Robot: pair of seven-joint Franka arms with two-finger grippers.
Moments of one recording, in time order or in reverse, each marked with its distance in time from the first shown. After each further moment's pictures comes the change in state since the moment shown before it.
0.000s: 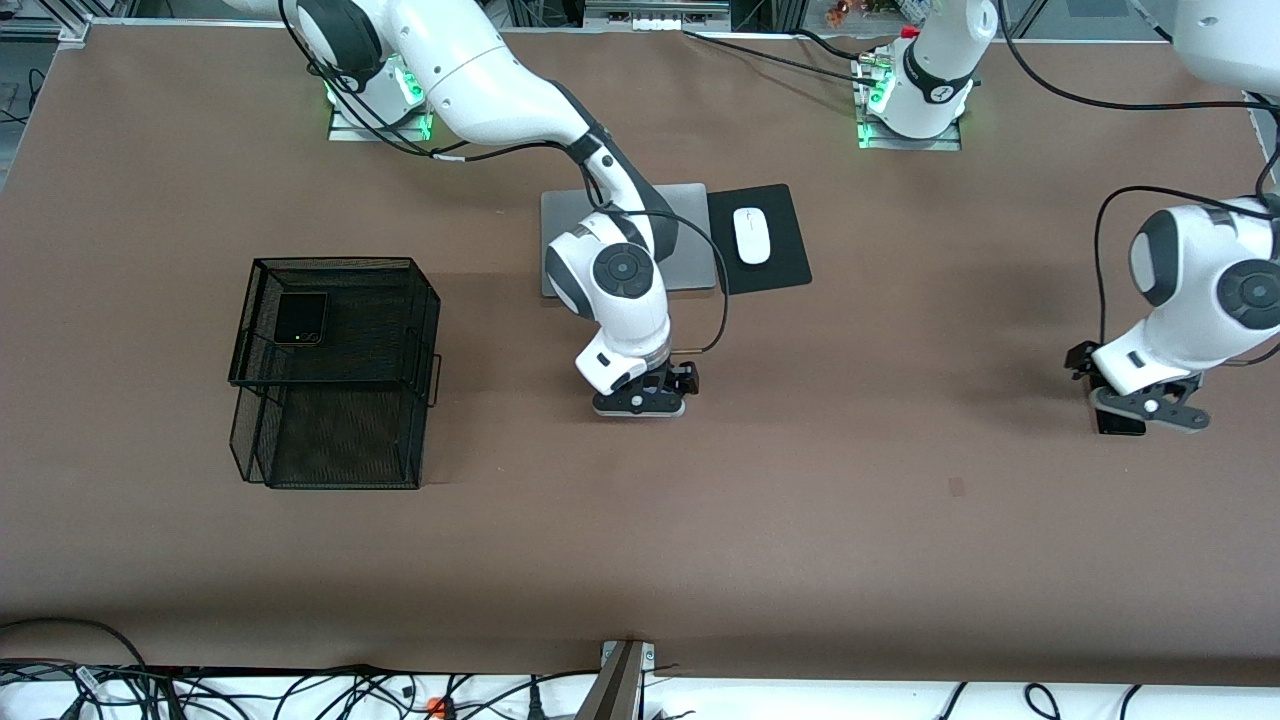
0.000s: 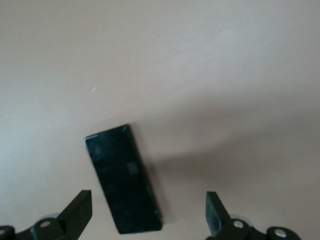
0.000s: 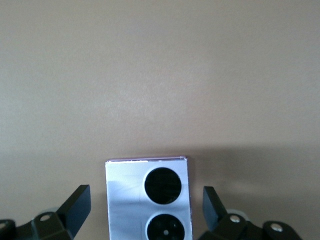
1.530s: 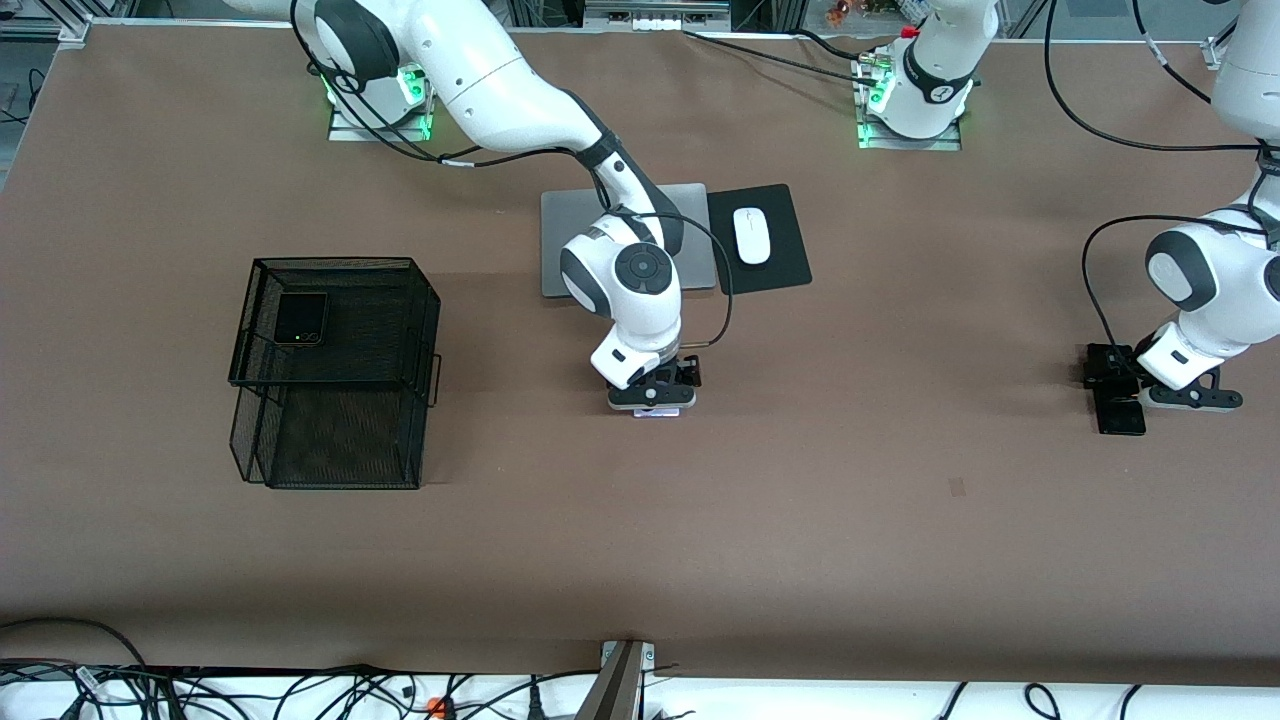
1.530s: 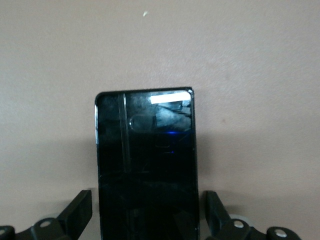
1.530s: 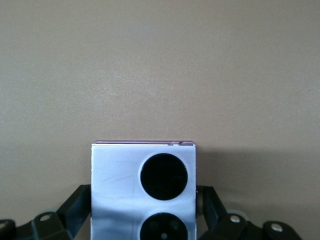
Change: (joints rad) left arm 0.373 0.216 -0.191 -0.003 -0.181 0.283 0.066; right arm 0.026 0.047 0.000 0.001 -0.062 0.017 0.000
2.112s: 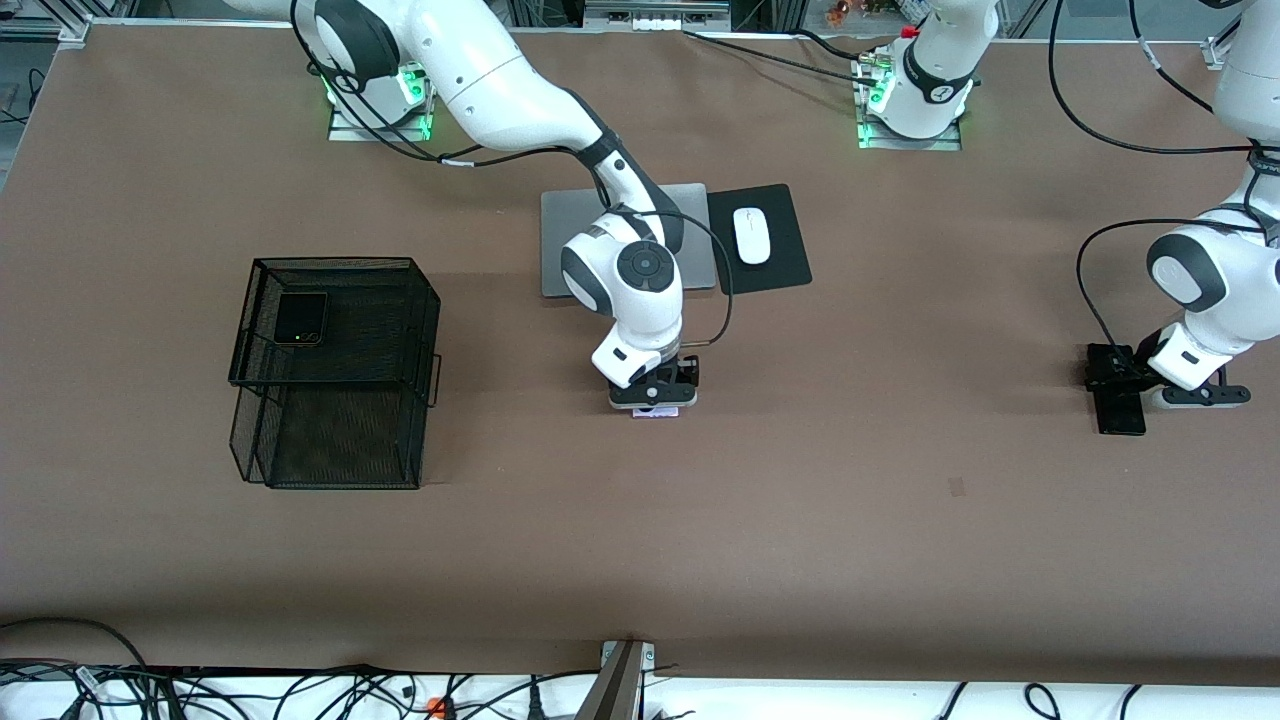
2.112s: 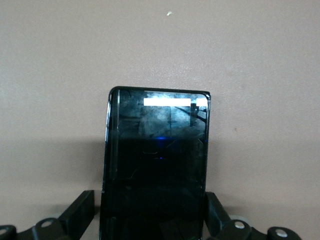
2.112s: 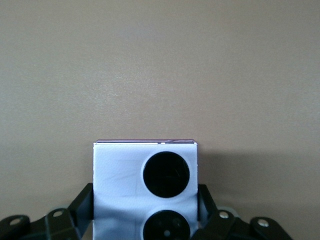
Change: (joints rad) left arm 0.010 0.006 -0.003 0.008 -0.109 0.000 0.003; right arm 0.003 -0.003 -0.002 0.000 -0.008 -0.004 0.001
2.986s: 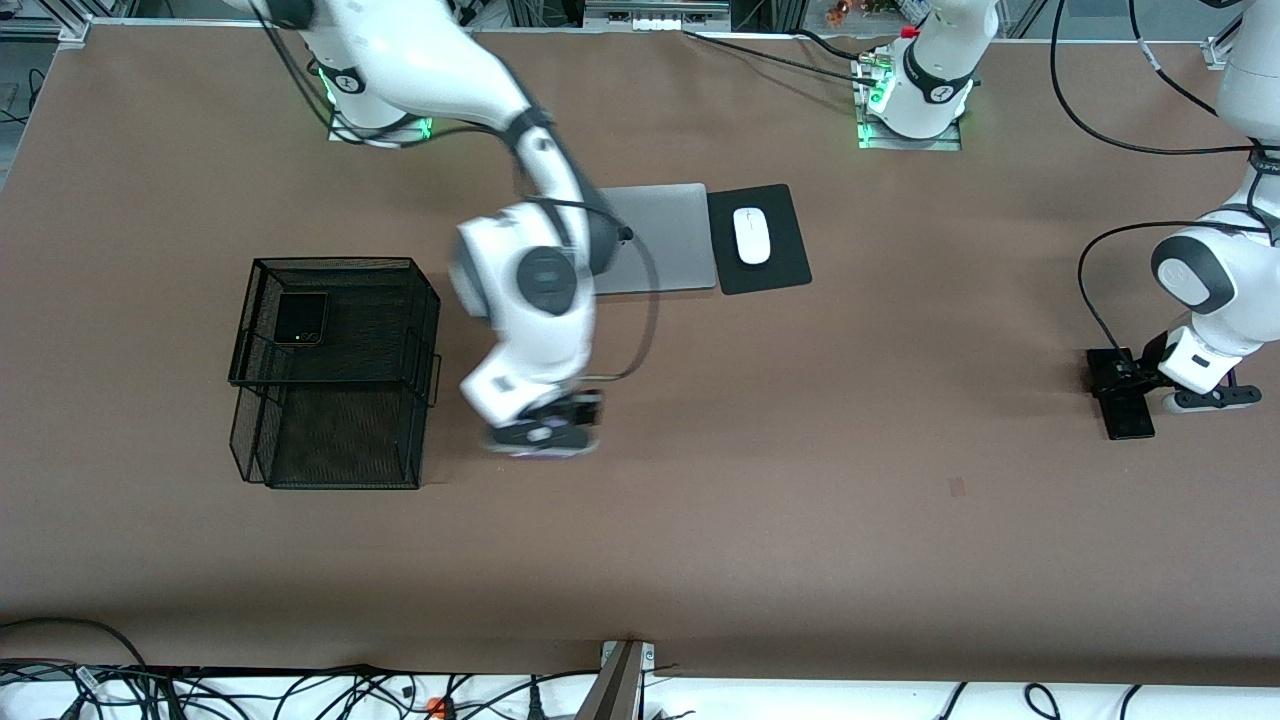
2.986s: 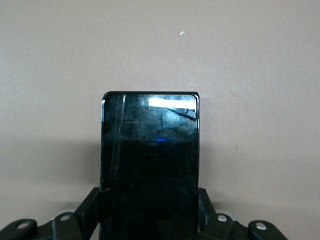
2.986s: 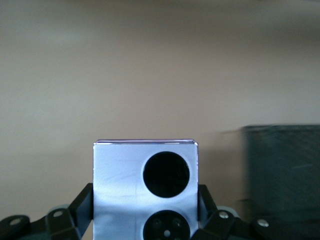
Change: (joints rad) left arm -0.006 0.003 -0.003 0.024 -0.032 -0.010 -0.050; right arm -0.125 -0.261 -0.218 0.029 -0.001 -0.393 -0.276
